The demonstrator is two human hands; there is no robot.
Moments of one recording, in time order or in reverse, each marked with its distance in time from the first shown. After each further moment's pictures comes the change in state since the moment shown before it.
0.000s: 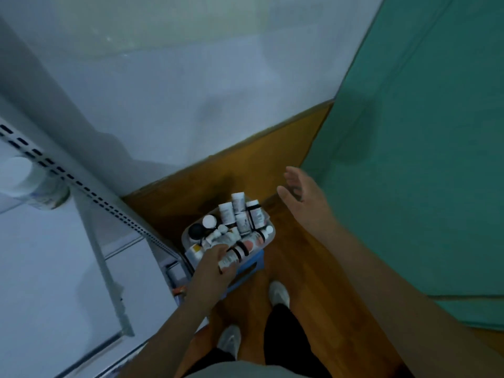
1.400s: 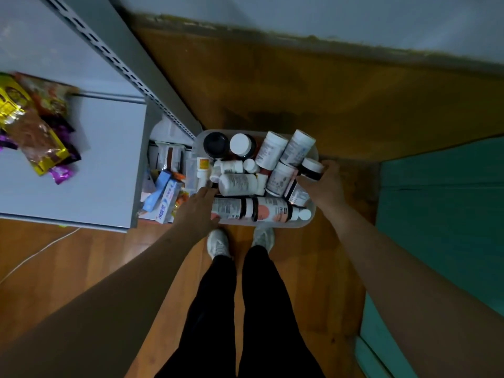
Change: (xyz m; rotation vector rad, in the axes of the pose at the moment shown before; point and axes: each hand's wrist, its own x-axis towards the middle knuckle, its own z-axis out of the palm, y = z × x) left_hand 0.125 -0.161 0.110 0.385 0.074 -0.574; right_hand 0.187 0.242 0.212 -0.118 -0.621 0.379
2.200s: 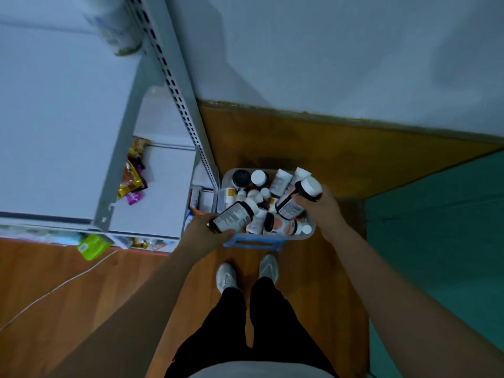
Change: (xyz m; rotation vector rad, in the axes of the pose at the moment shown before) left_hand -0.125 -0.018 -0.090 -0.571 0.098 -0.073; right_hand -0.146 -0.066 -0.008 0.320 -0.055 -0.183
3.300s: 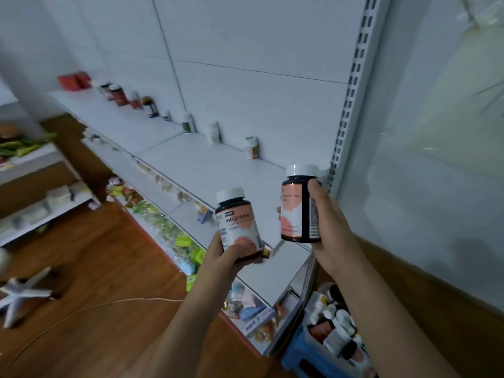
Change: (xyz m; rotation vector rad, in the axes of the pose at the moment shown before) left_hand -0.297 0.093 -0.144 -1.124 0.675 0.408; right_hand -0.274 -0.272 0.120 0.385 -0.842 -0.422
